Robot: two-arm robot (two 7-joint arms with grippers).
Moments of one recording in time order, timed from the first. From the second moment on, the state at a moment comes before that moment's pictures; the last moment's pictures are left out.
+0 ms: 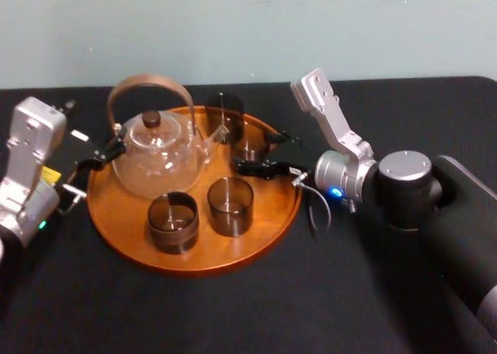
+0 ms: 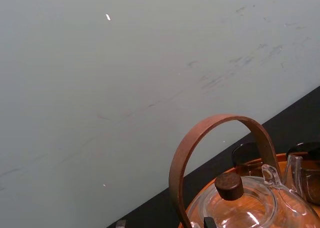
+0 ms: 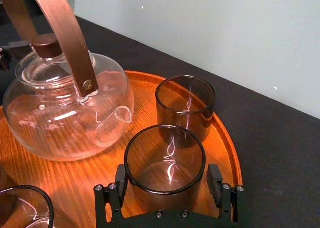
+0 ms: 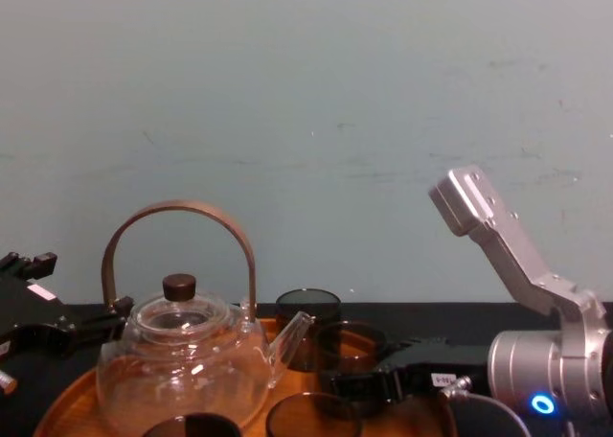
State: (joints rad) left arm -0.20 0.60 0.45 -1.41 -0.25 -0.12 0.03; right arm 0.55 0.18 -0.50 -0.94 0.24 0.15 0.49
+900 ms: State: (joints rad) left arm -0.20 0.60 0.45 -1.41 -0.25 -0.12 0.03; right arm 0.43 0.27 -0.48 -1.17 0.29 0.24 0.47
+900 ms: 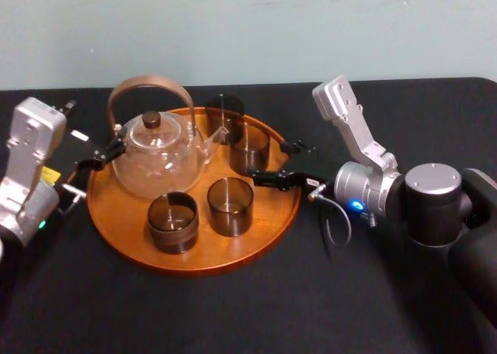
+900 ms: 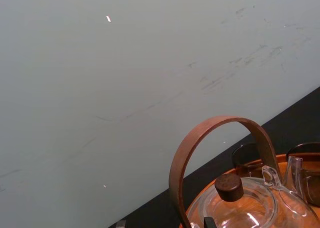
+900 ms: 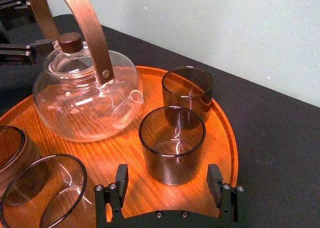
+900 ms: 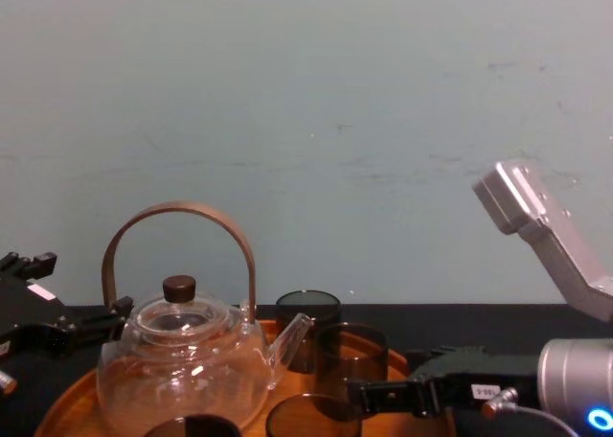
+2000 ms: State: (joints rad) left arm -0.20 0.60 0.45 -1.41 -0.25 -0.12 0.03; right arm 0.31 0.40 -0.37 -1.37 0.34 0.26 0.39
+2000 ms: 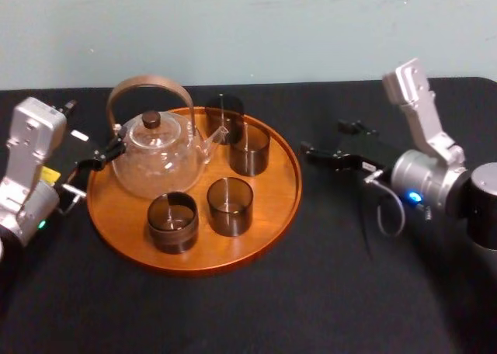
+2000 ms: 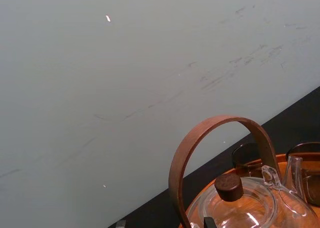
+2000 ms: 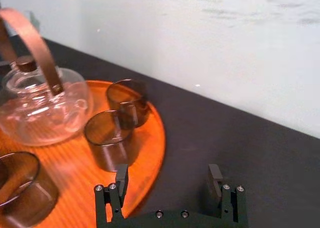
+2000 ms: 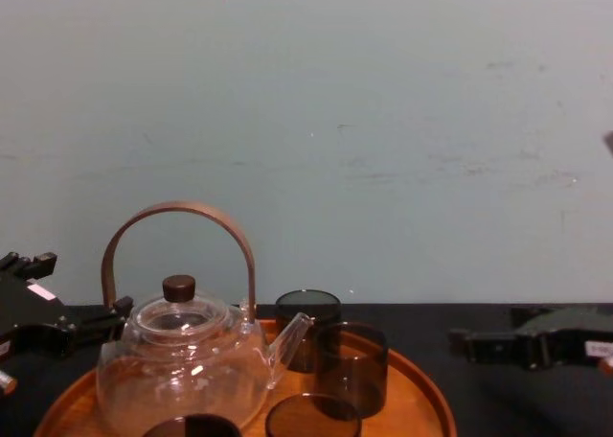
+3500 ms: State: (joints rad) left arm -0.20 0.60 0.45 -1.41 -0.25 -0.12 0.03; right arm 0.31 0.40 -0.28 -1.32 0.36 0.24 0.34
